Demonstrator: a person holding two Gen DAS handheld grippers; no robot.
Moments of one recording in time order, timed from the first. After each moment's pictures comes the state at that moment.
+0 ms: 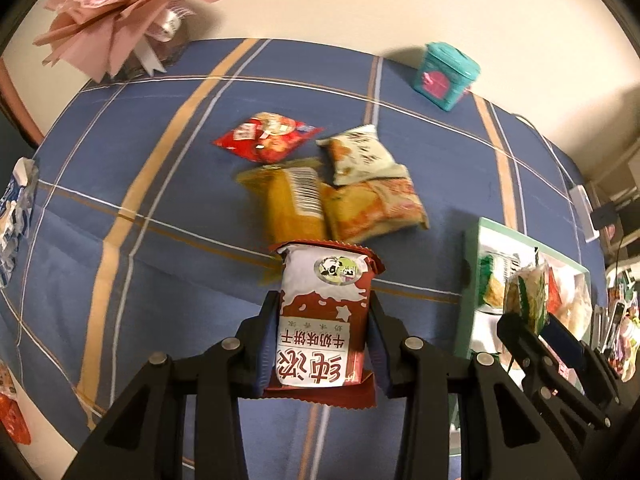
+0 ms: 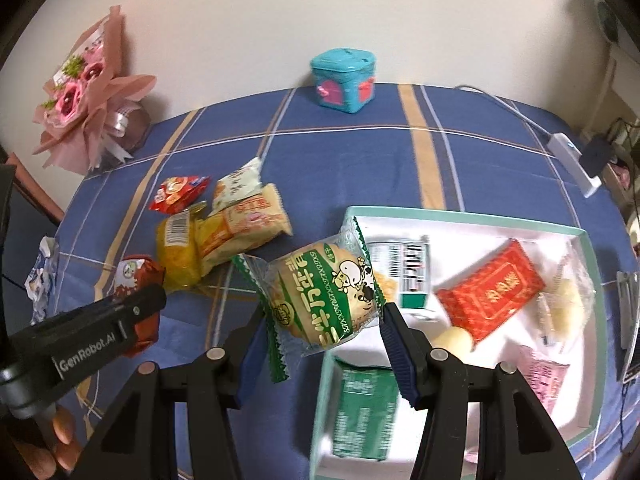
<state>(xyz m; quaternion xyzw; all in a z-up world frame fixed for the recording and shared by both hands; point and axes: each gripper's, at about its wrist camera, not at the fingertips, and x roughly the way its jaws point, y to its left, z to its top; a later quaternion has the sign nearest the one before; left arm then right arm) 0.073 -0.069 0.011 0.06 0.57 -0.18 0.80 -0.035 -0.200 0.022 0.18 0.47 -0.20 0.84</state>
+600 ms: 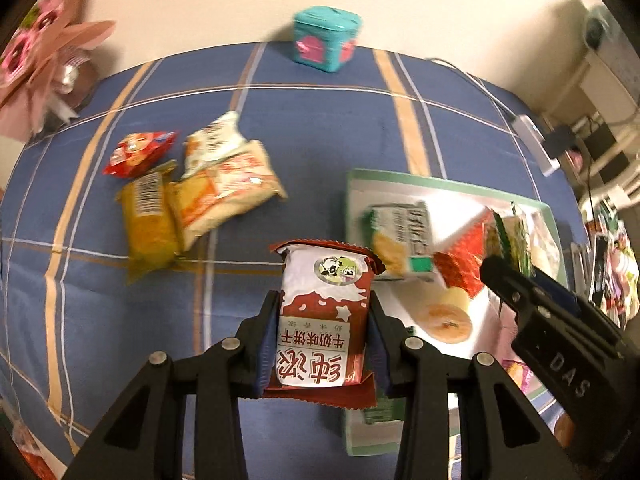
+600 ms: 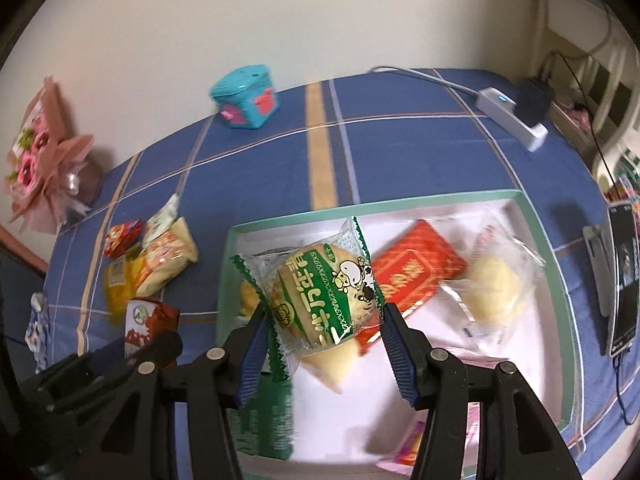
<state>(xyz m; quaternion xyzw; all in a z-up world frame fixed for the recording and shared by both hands) 0.014 -0.165 0.009 0.13 0.56 -0.27 0.77 -0.090 -0.282 0.018 0.25 0.45 -0.26 0.82</state>
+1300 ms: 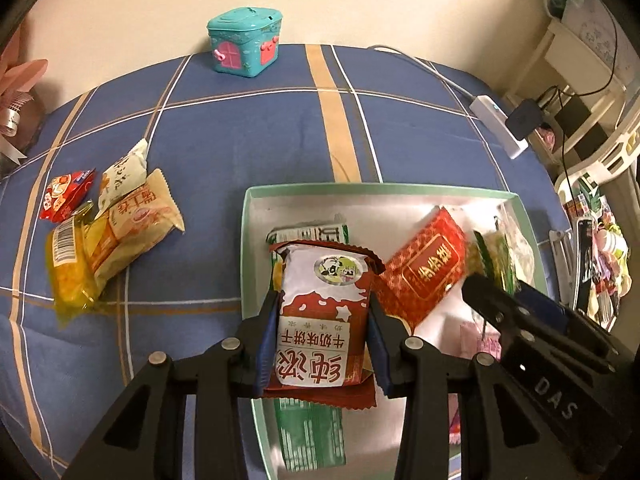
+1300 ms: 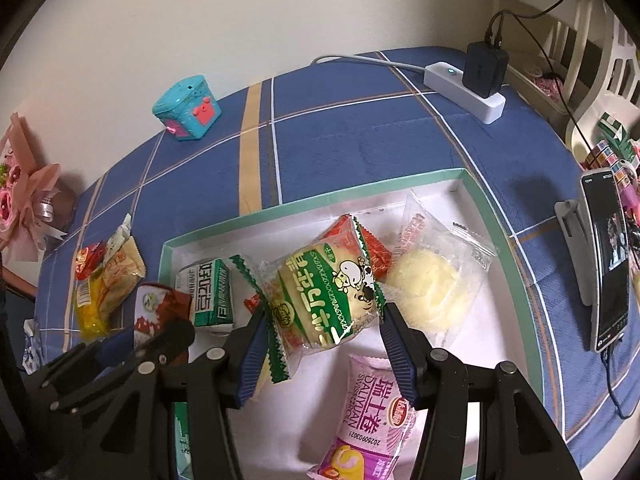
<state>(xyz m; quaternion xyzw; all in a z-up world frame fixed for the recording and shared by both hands) 0.007 -0.228 -0.005 0.14 0.54 -0.33 0.76 -0.120 -0.330 0.003 0.28 0.45 -0.29 0.79</state>
